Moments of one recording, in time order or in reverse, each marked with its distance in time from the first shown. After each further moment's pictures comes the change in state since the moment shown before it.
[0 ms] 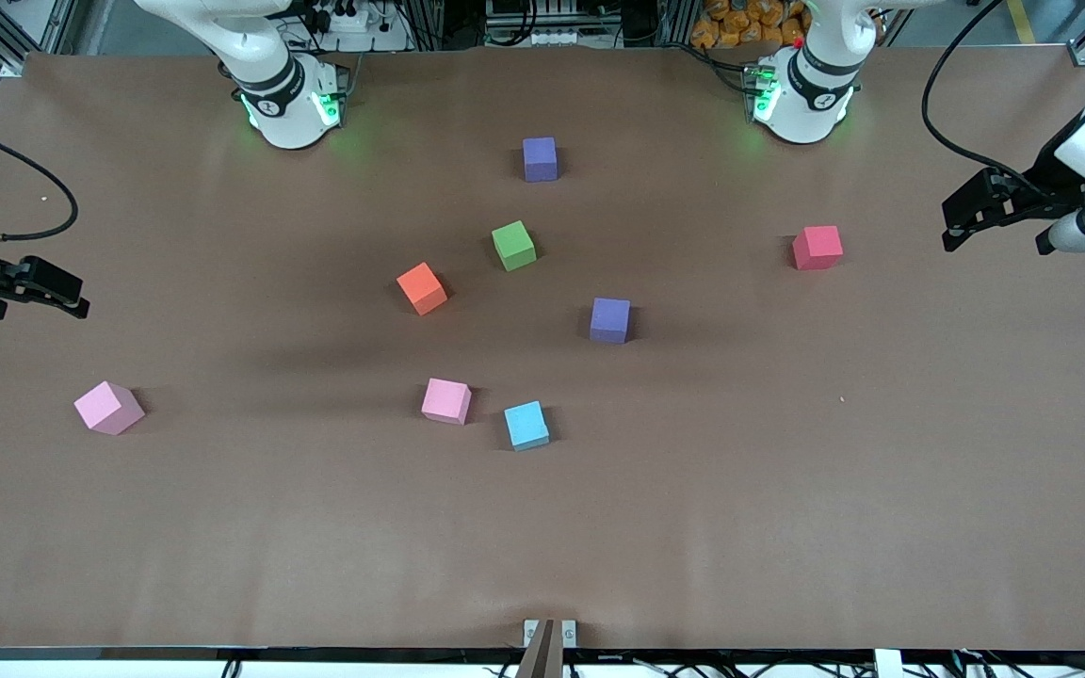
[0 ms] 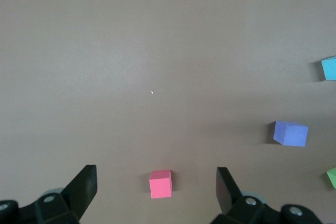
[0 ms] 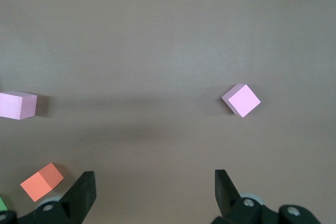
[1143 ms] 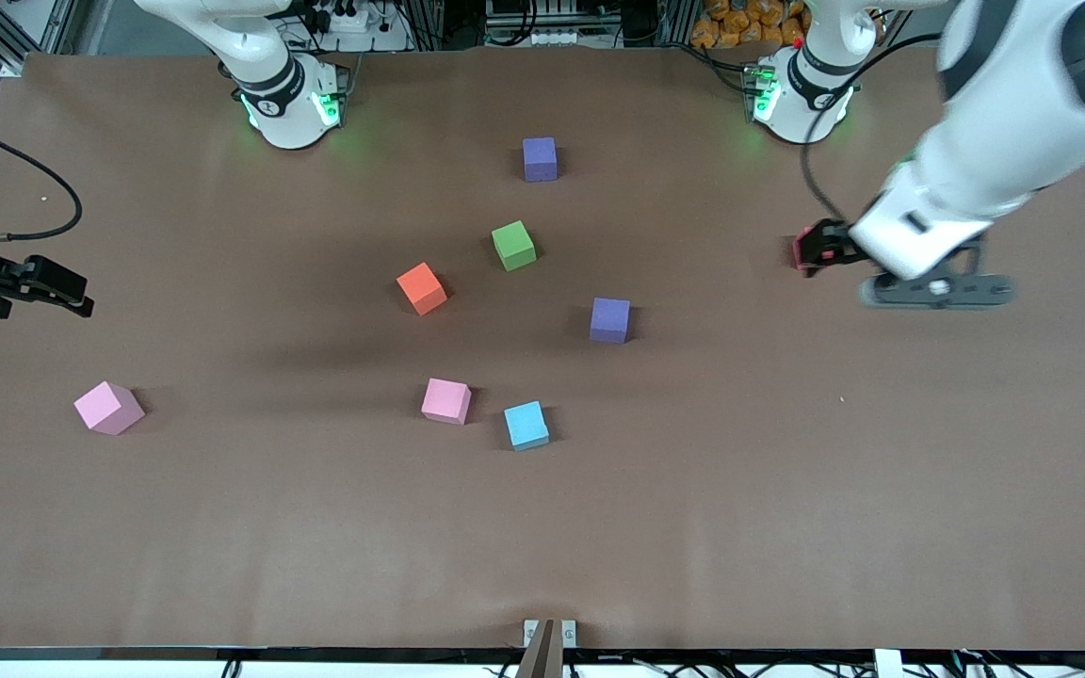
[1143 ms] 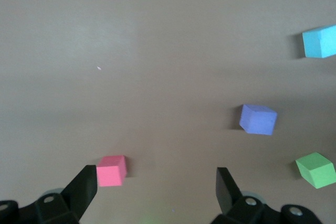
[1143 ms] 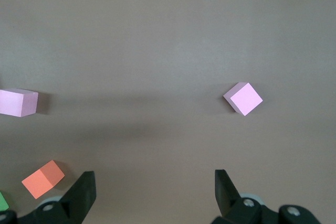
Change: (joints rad) left arm -0.080 0.153 -0.169 -0.027 0.000 0.019 -0.278; right arm 0.001 0.000 0.006 -0.001 0.000 -0.009 0.001
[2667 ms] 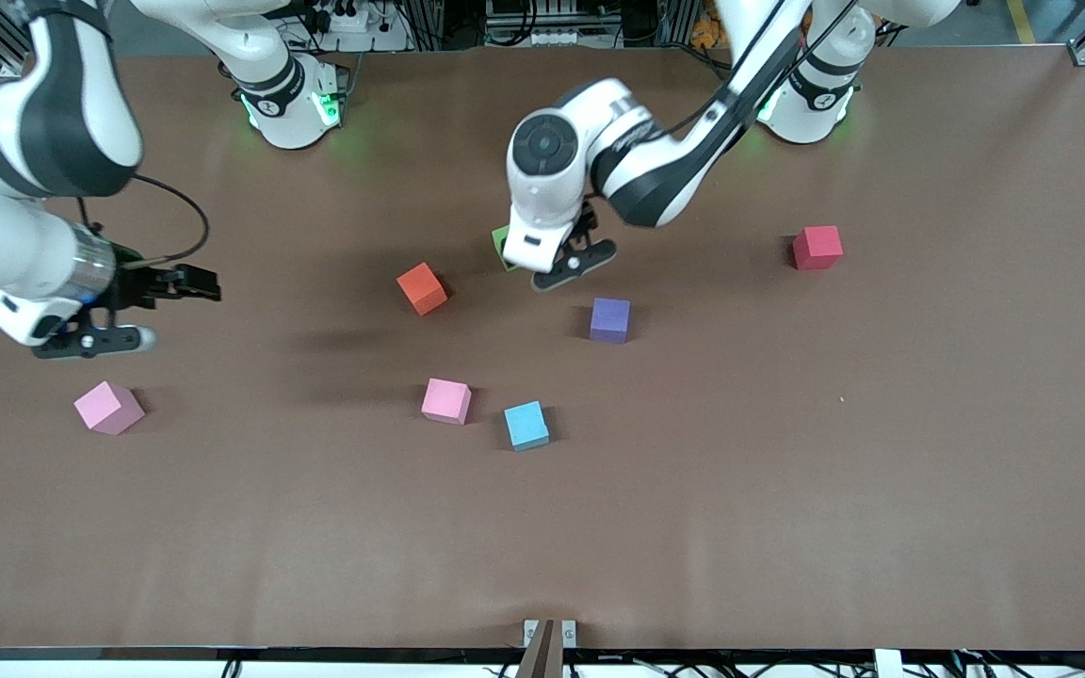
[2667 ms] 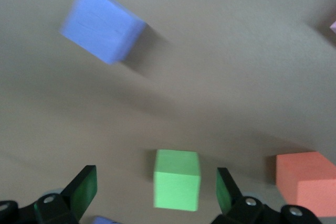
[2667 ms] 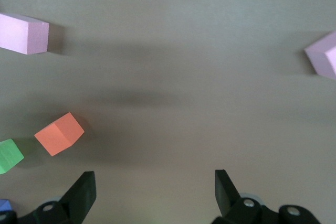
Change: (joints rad) left arm -0.520 0.417 -0.049 -0.058 0.006 0.470 -1.054; right arm 0.126 0.011 0.003 -0.289 0.075 0.085 0.011
